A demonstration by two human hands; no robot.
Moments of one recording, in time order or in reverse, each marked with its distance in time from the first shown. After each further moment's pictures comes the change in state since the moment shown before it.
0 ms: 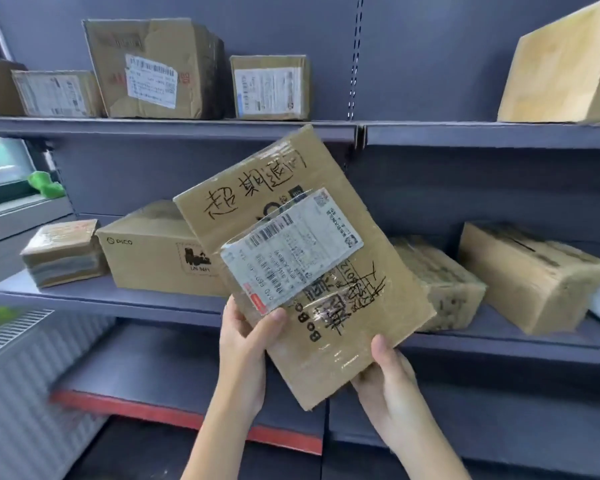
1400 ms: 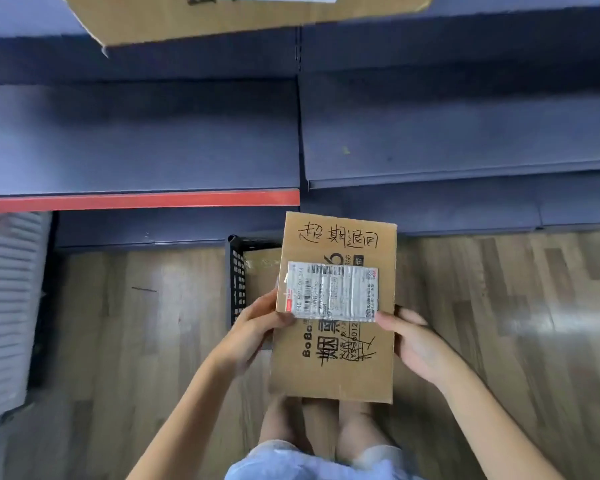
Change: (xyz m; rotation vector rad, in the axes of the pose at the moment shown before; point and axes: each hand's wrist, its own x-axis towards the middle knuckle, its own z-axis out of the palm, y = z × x) left_hand -0.131 -0.281 -0.157 0.278 -0.329 -1.272; right_hand -0.096 0.204 -0.258 -0.256 0.558 0.884
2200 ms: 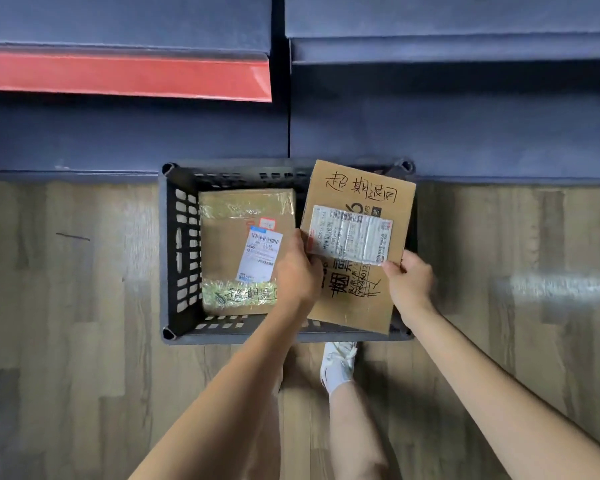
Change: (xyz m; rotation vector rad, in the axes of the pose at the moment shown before) left_hand 0.263 -0.141 0.046 0.535 0.532 0.053; right_hand 0.257 0.095 -0.082 -0.720 0.573 -0.151
